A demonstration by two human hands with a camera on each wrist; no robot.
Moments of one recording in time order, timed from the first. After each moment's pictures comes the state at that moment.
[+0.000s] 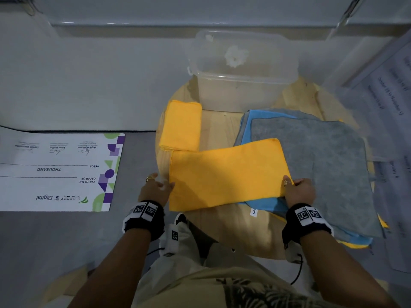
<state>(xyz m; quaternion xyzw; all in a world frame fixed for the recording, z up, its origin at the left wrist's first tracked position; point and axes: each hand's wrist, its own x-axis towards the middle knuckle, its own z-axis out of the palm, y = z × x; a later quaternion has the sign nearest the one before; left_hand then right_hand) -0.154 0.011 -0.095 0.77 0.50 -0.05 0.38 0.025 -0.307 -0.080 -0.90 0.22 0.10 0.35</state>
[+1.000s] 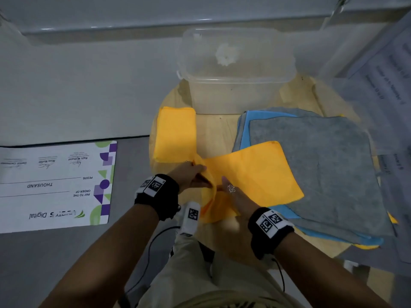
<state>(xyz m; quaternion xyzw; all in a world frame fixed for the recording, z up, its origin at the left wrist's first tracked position) -0.038 -0.007 -0.045 0.57 0.37 -0.24 0.70 -0.026 -0.184 -0.081 -0.71 0.01 0.48 0.51</state>
